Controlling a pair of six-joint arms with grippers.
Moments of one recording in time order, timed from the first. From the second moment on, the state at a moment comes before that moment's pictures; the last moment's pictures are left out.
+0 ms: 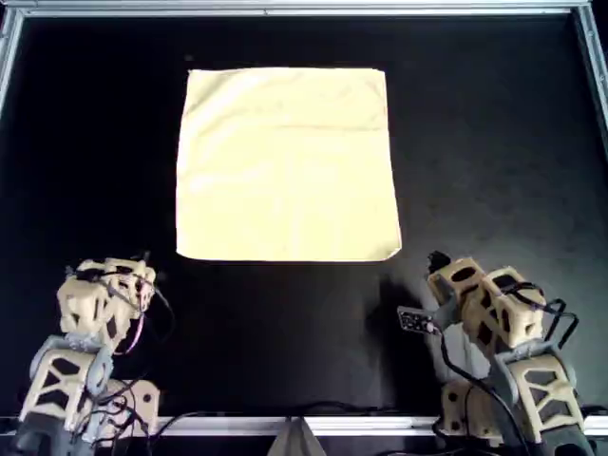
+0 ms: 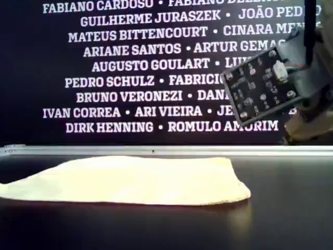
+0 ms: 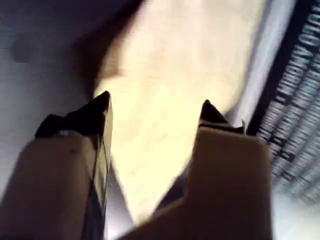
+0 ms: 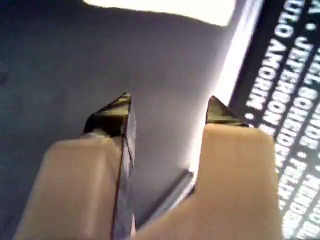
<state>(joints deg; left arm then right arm) -9.3 166.9 170.9 27.9 3.6 1.2 15.9 172.4 170.3 37.4 -2.1 -4.7</state>
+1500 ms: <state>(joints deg) -15.9 109.2 136.2 27.2 3.1 1.3 22.5 100.1 120.3 32.6 -2.5 -4.1</state>
